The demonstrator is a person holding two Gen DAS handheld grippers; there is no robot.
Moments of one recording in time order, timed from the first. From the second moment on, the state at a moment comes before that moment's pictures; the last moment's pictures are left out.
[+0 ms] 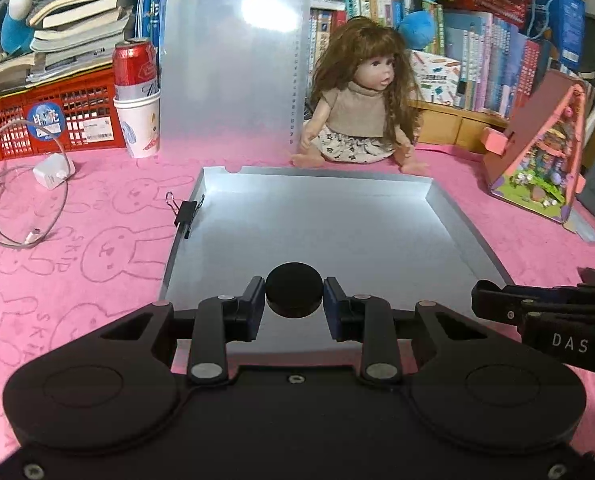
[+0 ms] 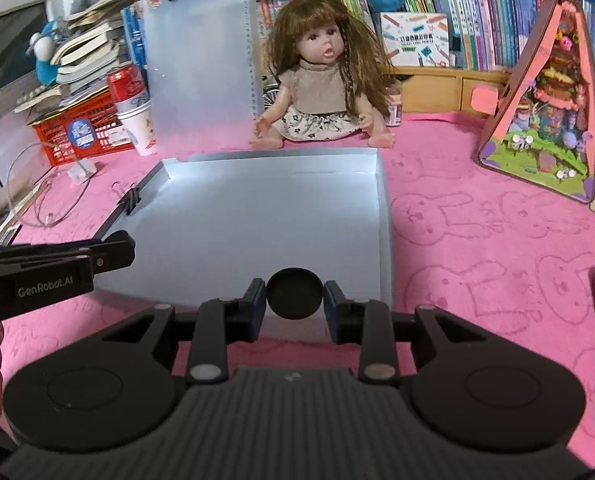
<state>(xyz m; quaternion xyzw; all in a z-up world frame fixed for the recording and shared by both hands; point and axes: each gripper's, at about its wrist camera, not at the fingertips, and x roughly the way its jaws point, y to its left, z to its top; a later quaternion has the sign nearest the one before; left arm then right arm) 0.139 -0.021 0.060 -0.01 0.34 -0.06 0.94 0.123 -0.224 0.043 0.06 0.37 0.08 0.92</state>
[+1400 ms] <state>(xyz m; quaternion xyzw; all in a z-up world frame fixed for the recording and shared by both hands) 0.210 -0.032 0.020 0.01 0.42 -0.04 0.91 0.201 -0.212 0.015 0.03 0.47 0.07 0.88</state>
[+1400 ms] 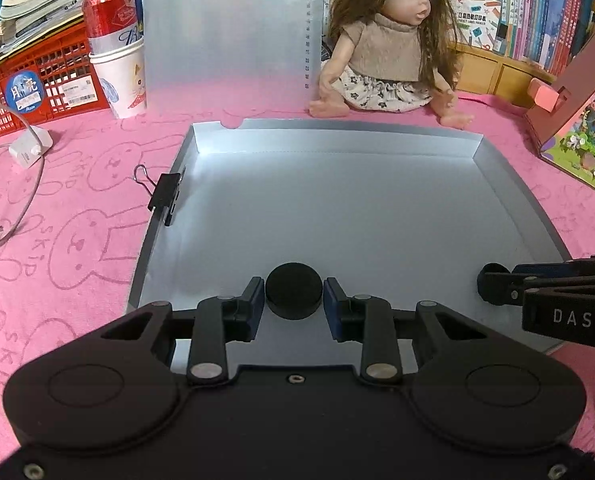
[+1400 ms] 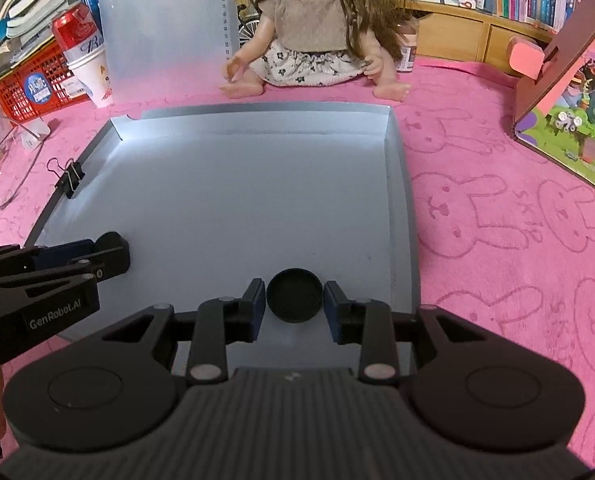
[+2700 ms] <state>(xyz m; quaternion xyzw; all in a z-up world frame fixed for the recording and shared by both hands) 0.044 -0.011 0.029 0.01 0.26 -0.07 0.96 0.046 -0.224 0.029 0.03 0.22 0.10 0.97</state>
